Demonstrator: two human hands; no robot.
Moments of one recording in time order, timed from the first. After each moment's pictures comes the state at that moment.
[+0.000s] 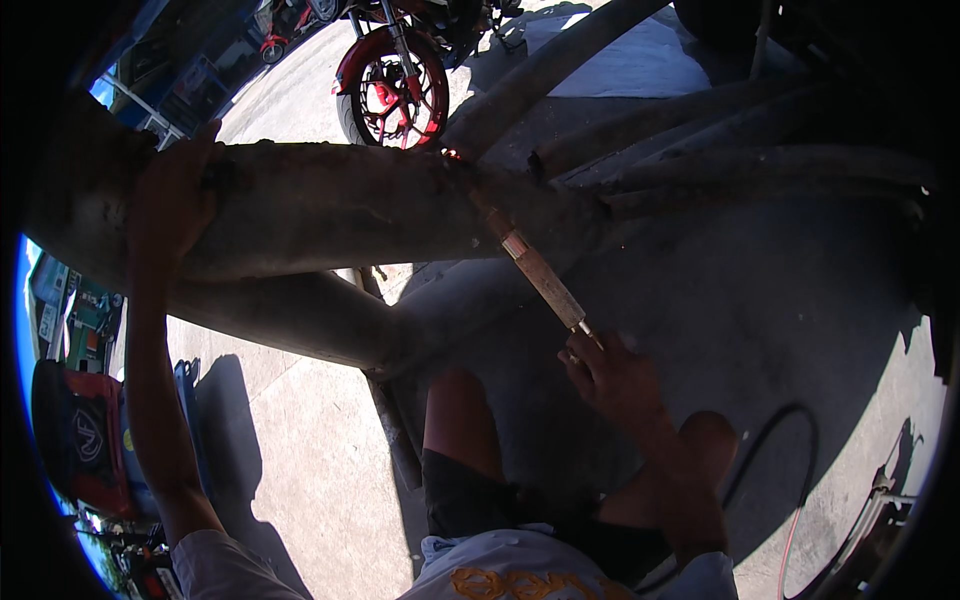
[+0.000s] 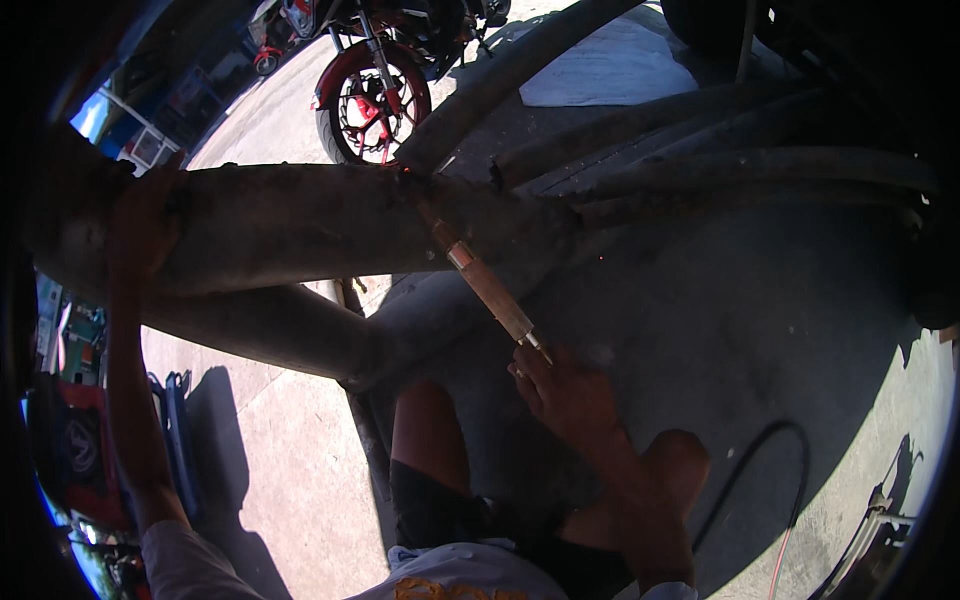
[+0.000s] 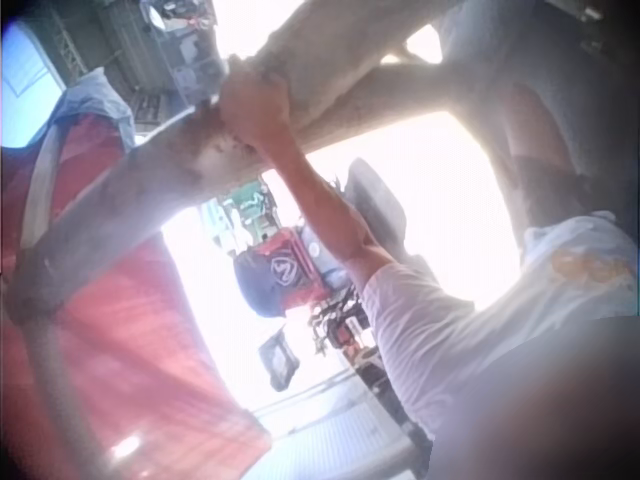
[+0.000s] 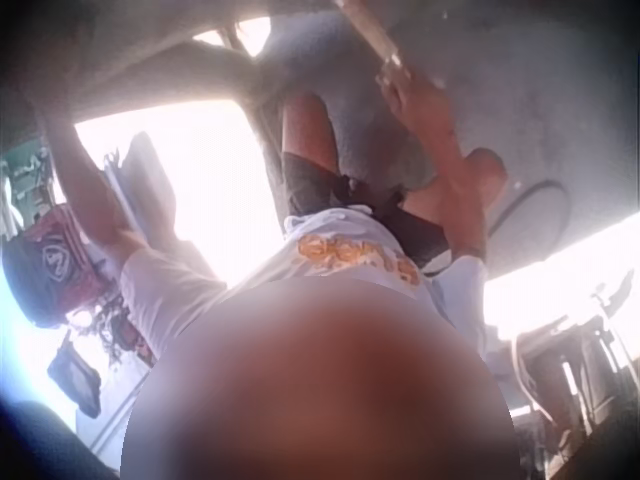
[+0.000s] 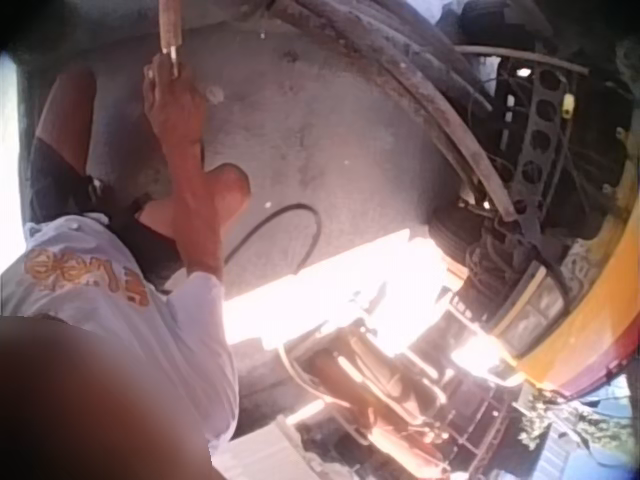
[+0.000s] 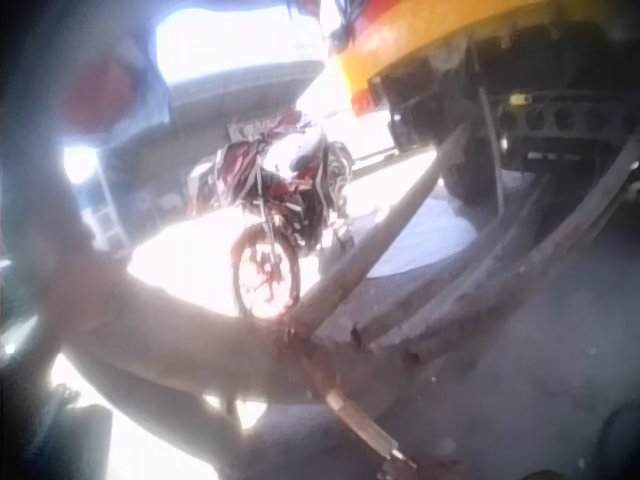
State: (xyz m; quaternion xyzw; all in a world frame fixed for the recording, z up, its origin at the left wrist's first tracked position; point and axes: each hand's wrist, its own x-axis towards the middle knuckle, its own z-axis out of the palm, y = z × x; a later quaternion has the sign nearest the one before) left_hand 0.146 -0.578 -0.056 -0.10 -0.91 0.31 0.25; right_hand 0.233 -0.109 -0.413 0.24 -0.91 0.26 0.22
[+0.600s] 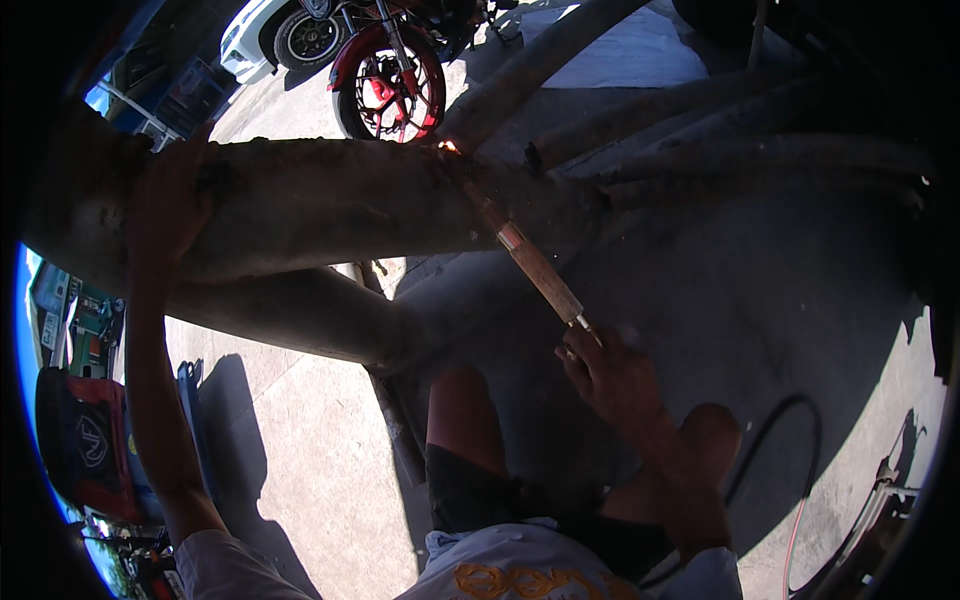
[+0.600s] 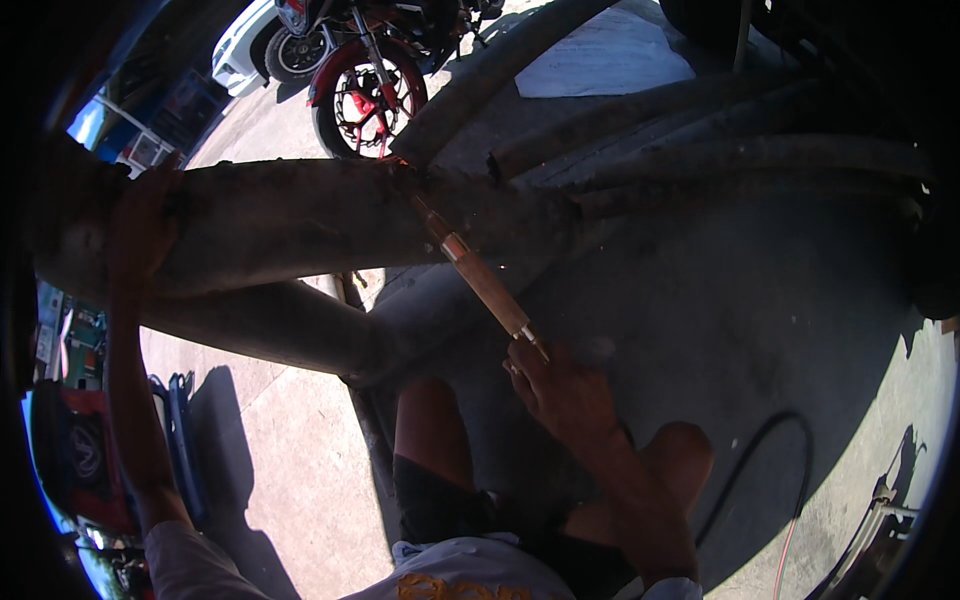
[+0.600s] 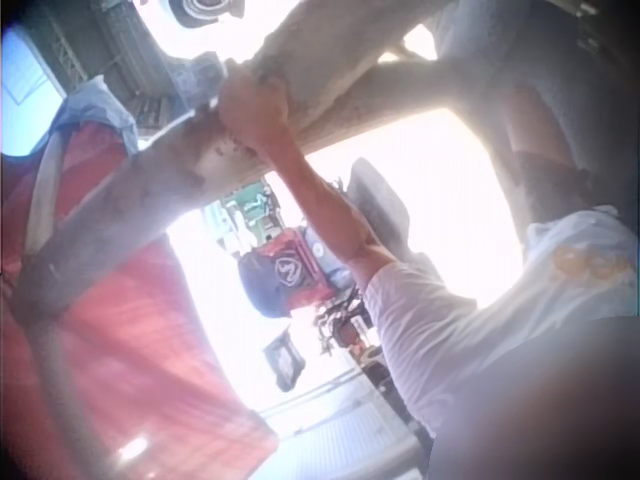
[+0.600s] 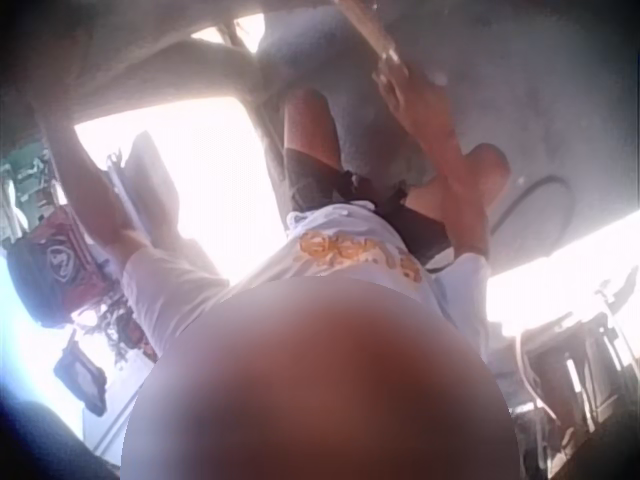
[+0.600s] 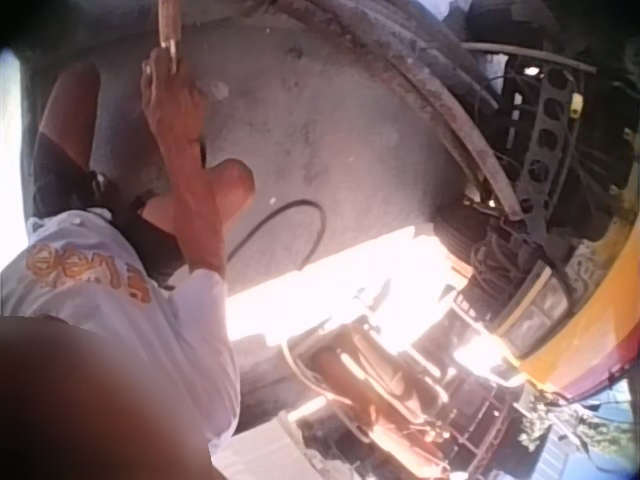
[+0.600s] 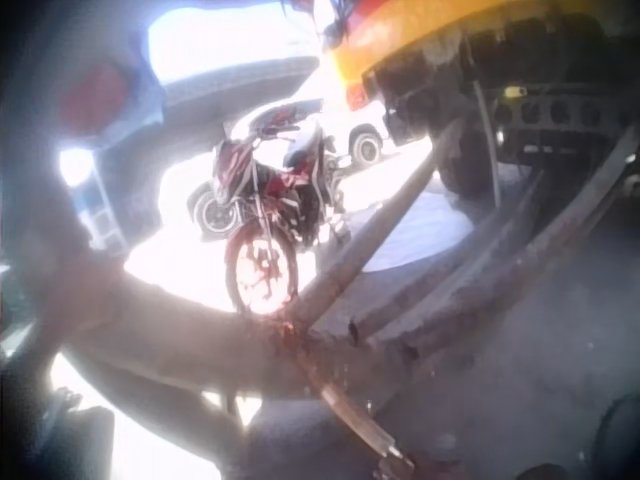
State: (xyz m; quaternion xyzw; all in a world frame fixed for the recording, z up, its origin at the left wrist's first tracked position) left_hand 0.143 -0.583 -0.057 -0.09 -0.92 0.29 0.24; right_hand 0.240 -0.114 -0.405 0.23 -0.91 0.27 0.22
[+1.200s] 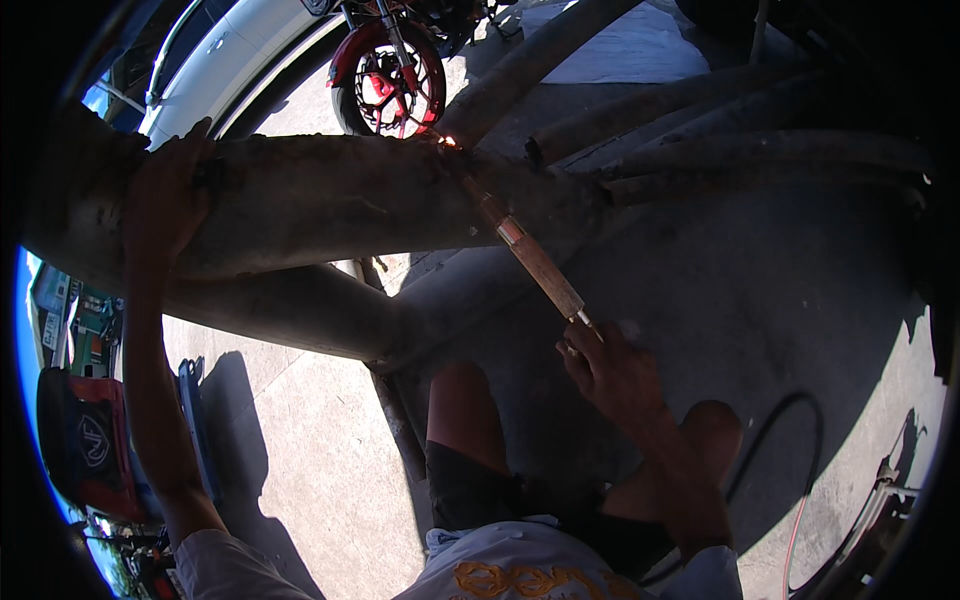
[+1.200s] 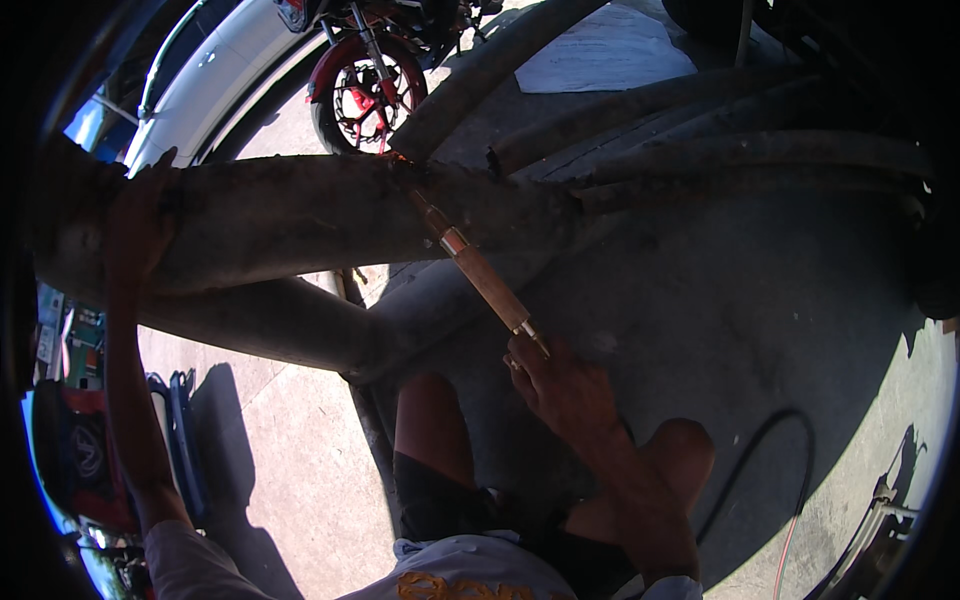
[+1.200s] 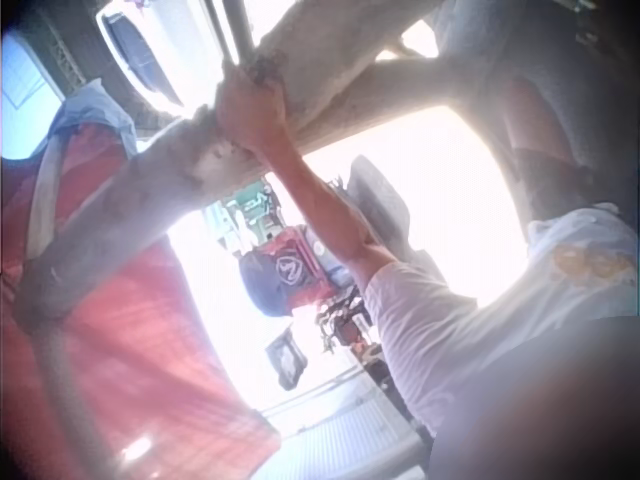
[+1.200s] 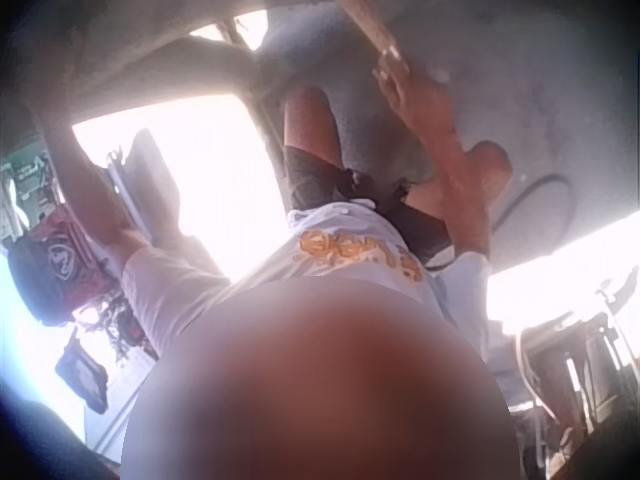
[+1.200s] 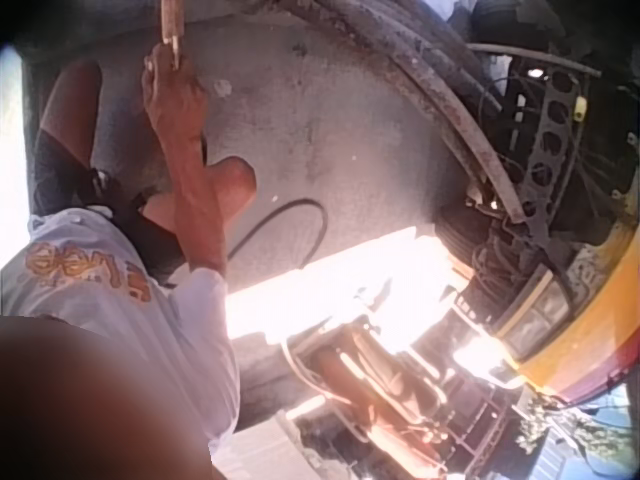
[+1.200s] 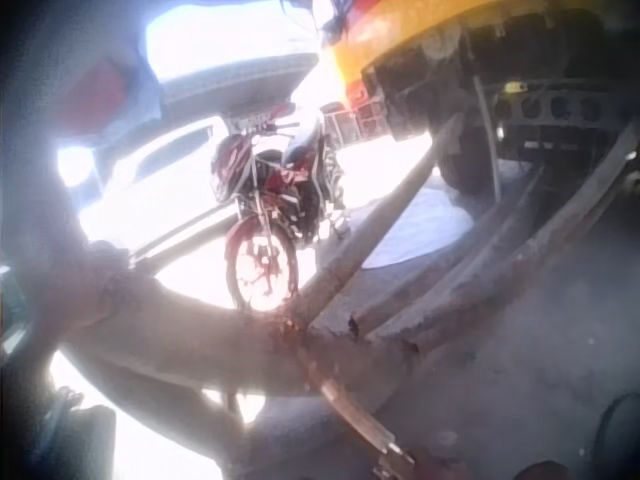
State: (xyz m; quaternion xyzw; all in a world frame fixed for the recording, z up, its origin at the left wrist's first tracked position) left_hand 0.146 -0.576 -0.057 -0.12 -0.91 0.29 0.26; right_hand 0.240 -0.116 -0.402 0.22 -0.92 0.27 0.19
